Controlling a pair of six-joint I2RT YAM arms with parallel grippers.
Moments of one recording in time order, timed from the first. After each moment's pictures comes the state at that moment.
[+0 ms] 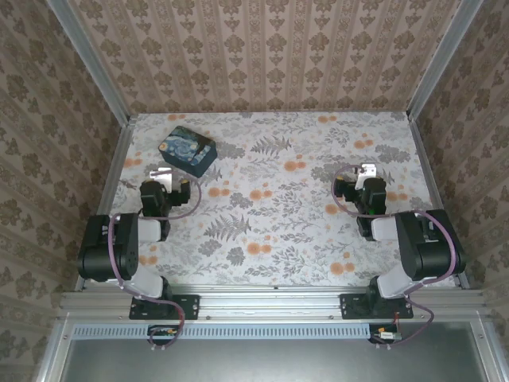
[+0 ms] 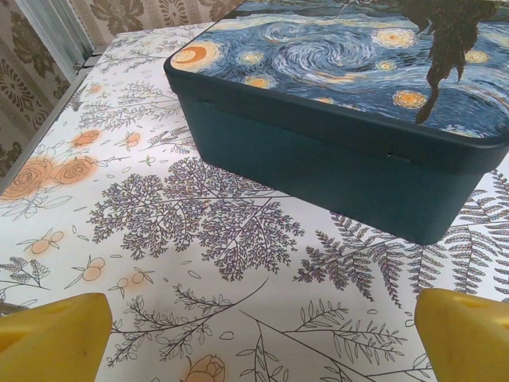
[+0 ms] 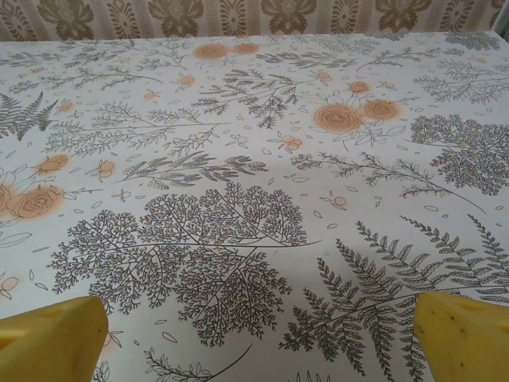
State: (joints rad) left arm -0.02 1.54 0.38 0.77 -0.01 0.11; right arm 0.01 1.54 0.38 0.79 0.08 0.03
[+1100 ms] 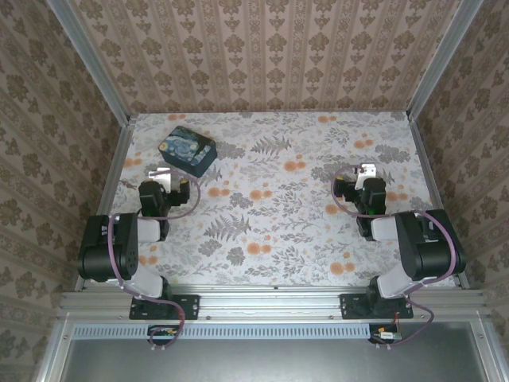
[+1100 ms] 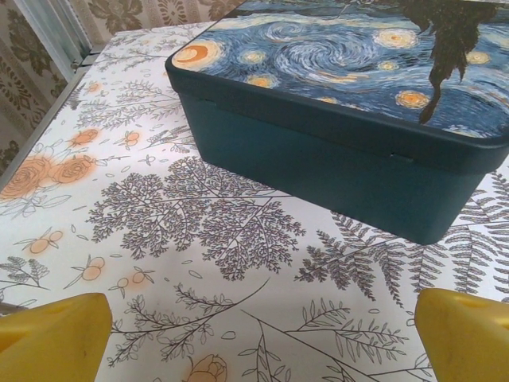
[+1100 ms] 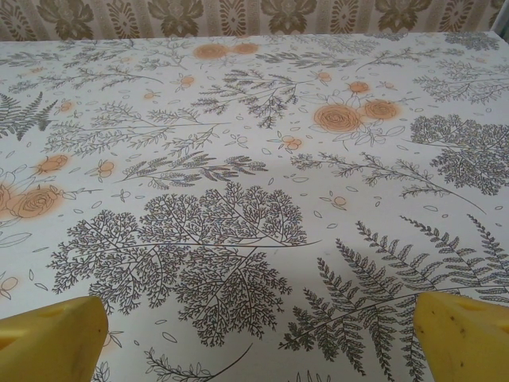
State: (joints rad) left arm 0.00 1.54 0.39 0.76 0.02 0.10; right arm 0.01 1.54 0.38 0.79 0.08 0.03
